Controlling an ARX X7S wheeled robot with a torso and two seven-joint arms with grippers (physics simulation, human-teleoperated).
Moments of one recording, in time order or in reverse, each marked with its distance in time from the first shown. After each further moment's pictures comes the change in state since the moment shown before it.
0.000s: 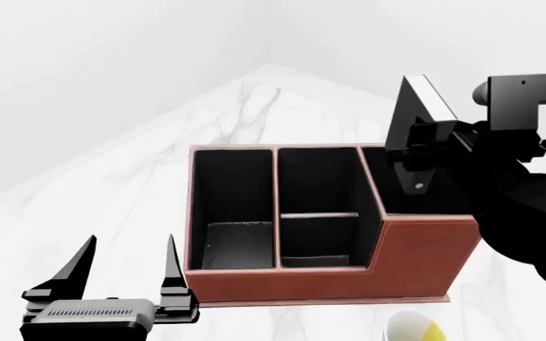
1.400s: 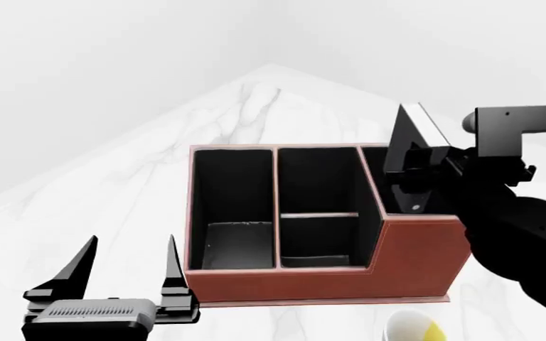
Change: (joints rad) left arm -0.005 -0.012 0.012 -0.006 -0.008 0.005 -0.012; right arm -0.098 0.003 -0.019 0.039 -0.042 -0.070 -0.039
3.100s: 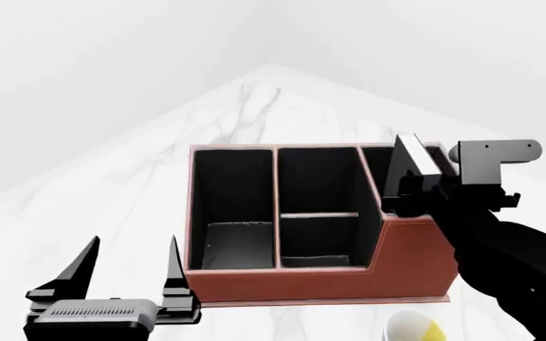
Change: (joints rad) left arm -0.005 -0.013 0.016 -0.007 -0.012 0.010 -0.012; right arm -0.092 -0.023 -0.050 0.098 -0.091 -0.098 -0.053
